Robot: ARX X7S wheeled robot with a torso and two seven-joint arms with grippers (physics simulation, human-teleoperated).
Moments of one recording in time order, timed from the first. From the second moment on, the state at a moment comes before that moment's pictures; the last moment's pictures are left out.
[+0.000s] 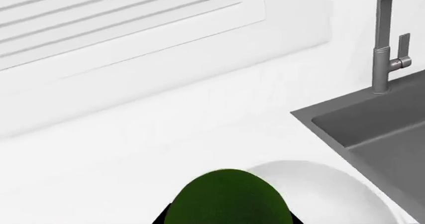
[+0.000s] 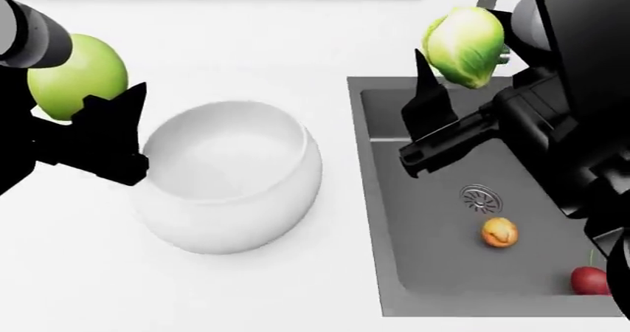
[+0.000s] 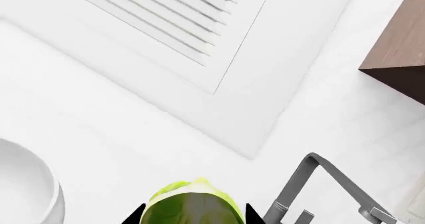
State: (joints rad) left arm -1.63 -1.18 0.76 0.65 -2.14 -0.90 -1.04; right arm 1.70 0.94 -0.89 -0.73 1.82 0.93 1.10
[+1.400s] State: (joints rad) left arm -1.60 -1.23 0.73 0.66 -2.13 -0.88 -1.01; right arm 2.13 0.52 -1.28 -0.13 2.55 1.08 1.30
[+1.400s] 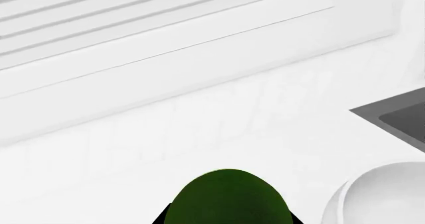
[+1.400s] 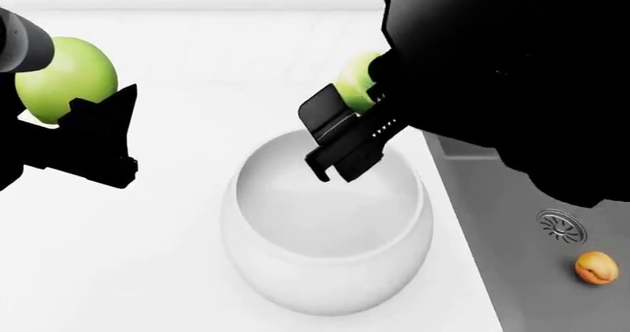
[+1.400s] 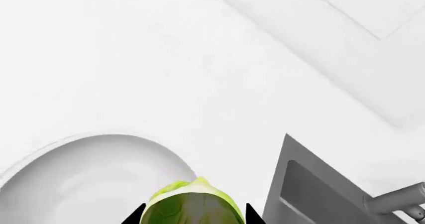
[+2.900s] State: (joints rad) left arm -1.52 -1.23 0.73 0.67 -2.06 -0.86 -0.97; right arm 1.98 0.34 -1.48 0.13 2.59 1.12 1.22
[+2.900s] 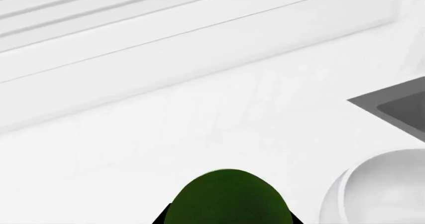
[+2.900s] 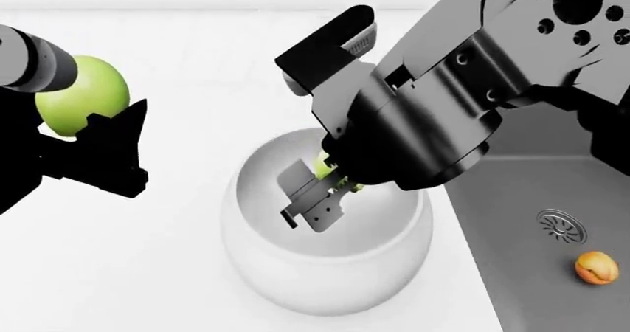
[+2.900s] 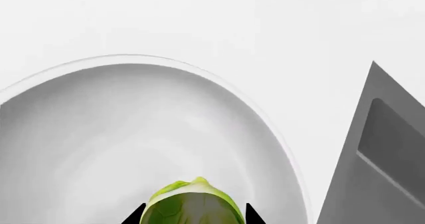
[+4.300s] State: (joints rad) left arm -1.65 -1.09 0.77 0.60 -2.15 -0.94 -1.06; right arm 2.29 0.52 -1.55 -0.04 2.84 1.12 1.39
